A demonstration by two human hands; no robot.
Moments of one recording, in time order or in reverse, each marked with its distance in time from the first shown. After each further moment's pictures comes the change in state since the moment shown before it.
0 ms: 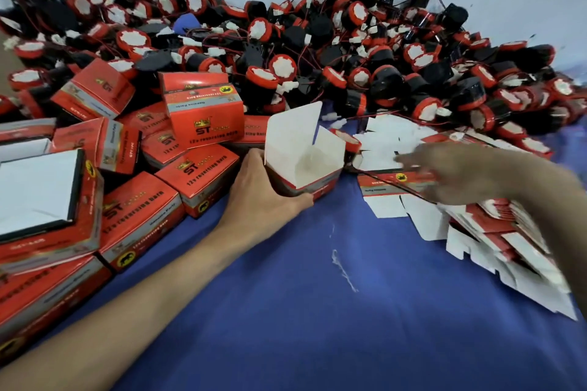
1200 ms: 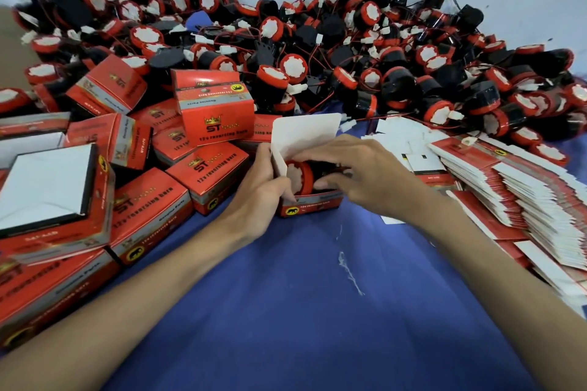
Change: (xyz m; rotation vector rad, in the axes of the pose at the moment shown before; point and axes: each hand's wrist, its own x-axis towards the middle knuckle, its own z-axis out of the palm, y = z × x) left_hand -0.004 0.010 -0.019 -0.385 -0.249 -0.038; right_hand 0.019 -0.103 0.009 0.462 0.532 -0.484
